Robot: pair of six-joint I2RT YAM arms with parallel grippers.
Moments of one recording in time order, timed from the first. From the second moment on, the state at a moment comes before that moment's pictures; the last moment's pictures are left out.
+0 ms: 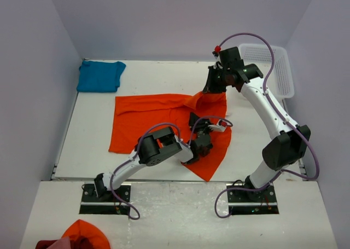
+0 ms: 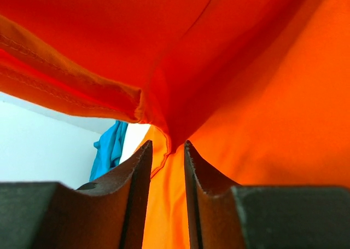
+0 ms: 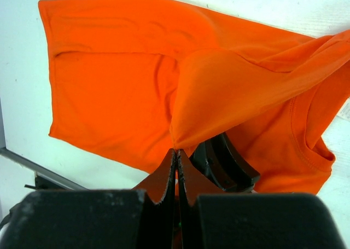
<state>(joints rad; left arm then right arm) -1.15 2.47 1.31 1.28 -1.16 1.13 0.37 1.66 1.71 -0.91 -0.19 0.43</state>
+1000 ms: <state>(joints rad) -1.18 2.33 1.13 1.30 -0.97 1.01 0.39 1.65 1.71 -0.93 -0.18 0.43</state>
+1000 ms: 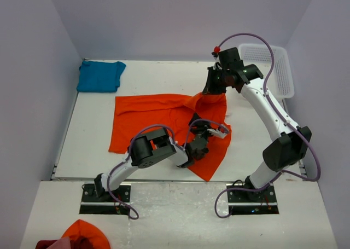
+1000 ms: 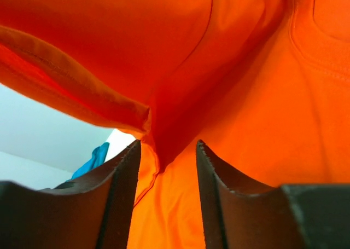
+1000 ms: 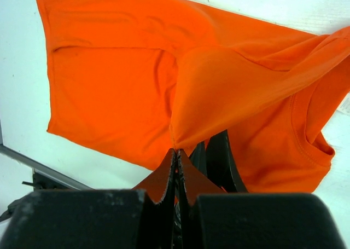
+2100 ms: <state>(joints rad) -1.13 1.86 0.81 1.30 -1.05 0.87 0.39 1.63 1.71 -0.94 -0.11 0.42</state>
